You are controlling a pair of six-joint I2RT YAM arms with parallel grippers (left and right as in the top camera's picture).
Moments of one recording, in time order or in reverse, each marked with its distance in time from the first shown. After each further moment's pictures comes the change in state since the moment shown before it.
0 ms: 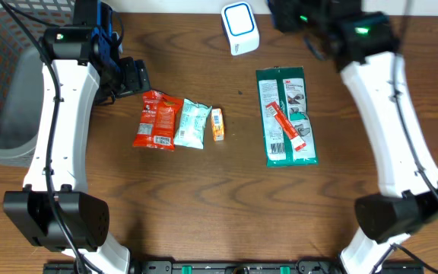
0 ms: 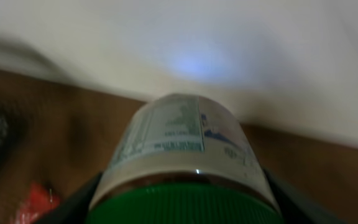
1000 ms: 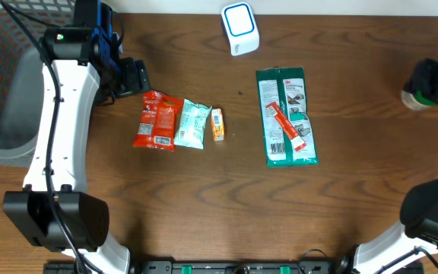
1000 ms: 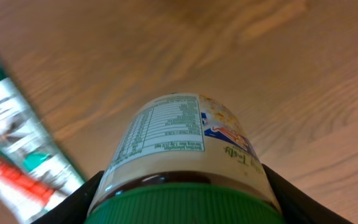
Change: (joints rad) left arm 0.000 0.000 0.000 0.000 0.000 0.000; right arm -0.684 -0.025 -0.218 -0.467 0.026 0.007
